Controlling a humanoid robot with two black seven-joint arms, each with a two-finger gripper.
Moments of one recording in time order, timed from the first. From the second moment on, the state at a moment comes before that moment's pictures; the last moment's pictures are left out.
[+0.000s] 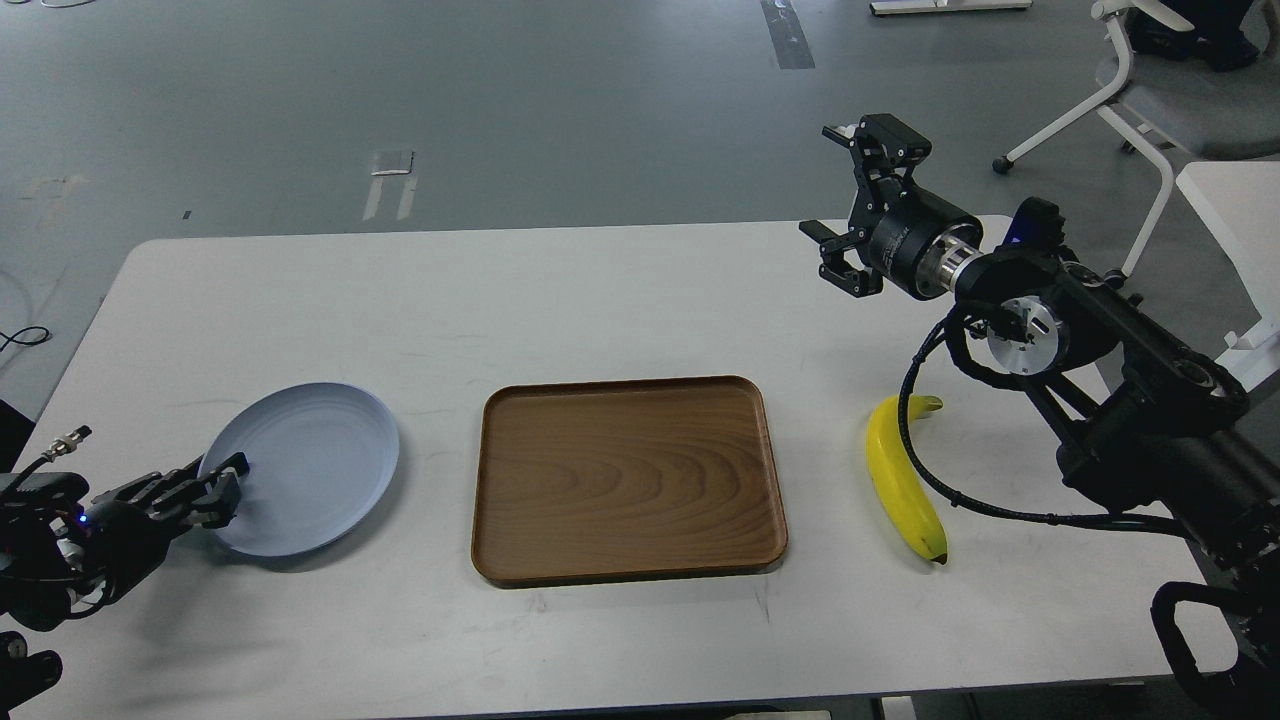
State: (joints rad) left arm -0.47 0.75 -0.08 -0.81 1.23 0.42 -0.45; right arm 0.70 -0.31 0.93 1.04 -0.47 0.08 -0.14
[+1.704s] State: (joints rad) left arm -0.86 0.44 -0.04 -1.01 1.30 0.17 -0.49; right arm 0.69 -0.32 0.98 1.05 -0.47 0.08 -0.14
